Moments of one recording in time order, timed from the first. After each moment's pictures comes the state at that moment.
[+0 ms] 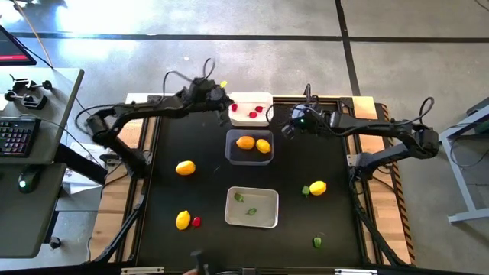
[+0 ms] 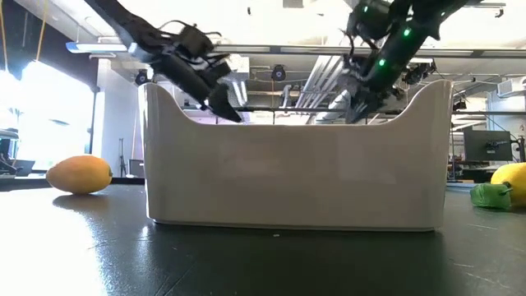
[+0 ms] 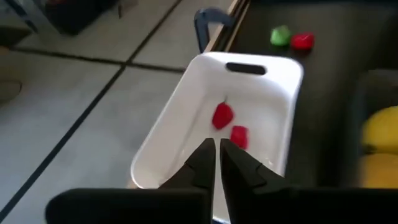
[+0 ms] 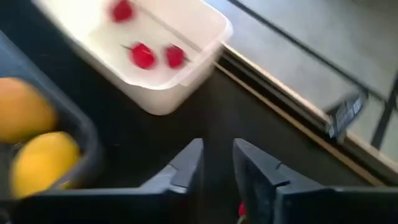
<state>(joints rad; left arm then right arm) 0.63 1.57 0.95 0.10 0.10 0.32 -0.35 1.29 0.87 -0.44 0.46 0.29</state>
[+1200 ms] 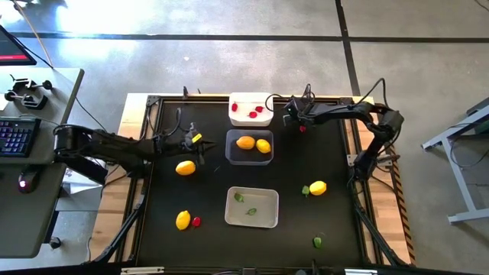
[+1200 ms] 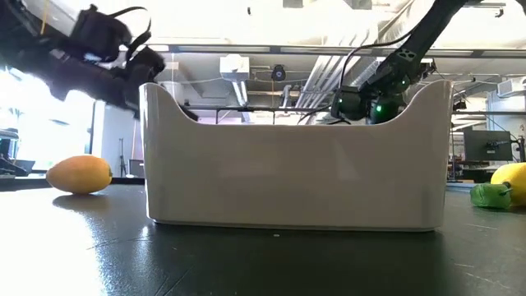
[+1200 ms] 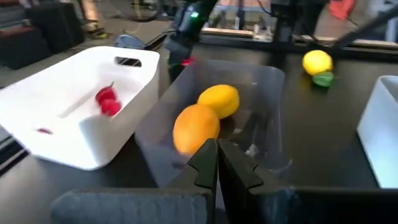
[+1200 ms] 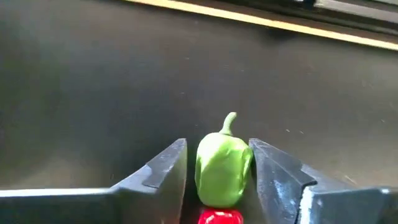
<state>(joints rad) 0.24 1.17 0.20 0.70 -0.04 0.00 -0.65 1.72 0.87 -0.37 0.44 0.68</state>
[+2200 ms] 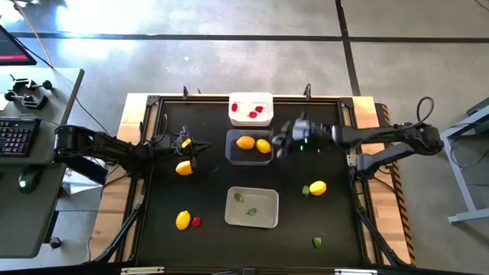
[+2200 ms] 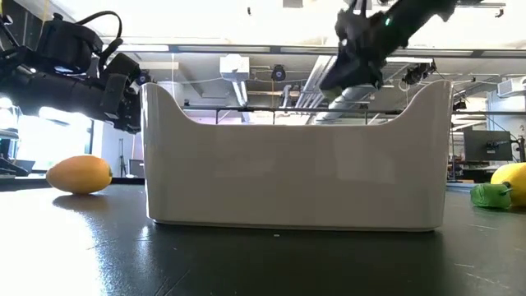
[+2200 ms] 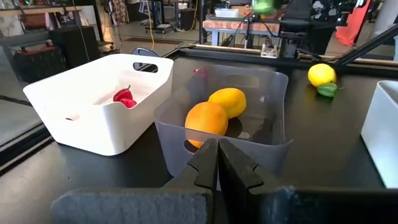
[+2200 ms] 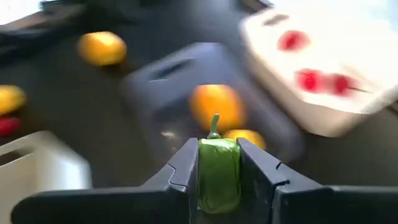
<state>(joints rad) 0.22 1.17 0.01 1.00 -0.10 -0.02 -0.08 1.25 0.87 -0.28 0.23 0.35</state>
